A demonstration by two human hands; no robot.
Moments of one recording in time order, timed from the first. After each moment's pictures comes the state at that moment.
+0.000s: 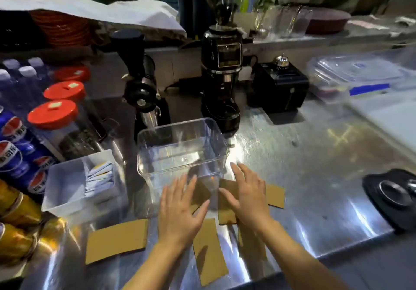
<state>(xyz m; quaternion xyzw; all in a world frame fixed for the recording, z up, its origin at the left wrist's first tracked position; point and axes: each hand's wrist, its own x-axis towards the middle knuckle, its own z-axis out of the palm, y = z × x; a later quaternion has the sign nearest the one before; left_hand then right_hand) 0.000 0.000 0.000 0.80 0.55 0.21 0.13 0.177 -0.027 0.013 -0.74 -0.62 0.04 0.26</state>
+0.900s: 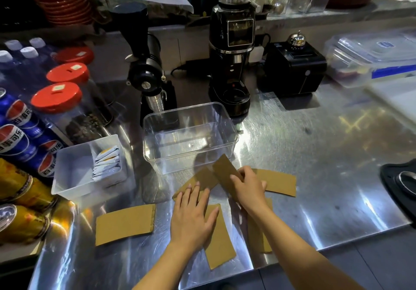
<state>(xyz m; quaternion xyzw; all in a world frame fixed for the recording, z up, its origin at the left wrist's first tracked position) 0.000 -0.020 -0.043 0.83 0.54 0.09 0.10 0.161 -0.009 -0.003 -0.79 -0.43 0.29 0.34</state>
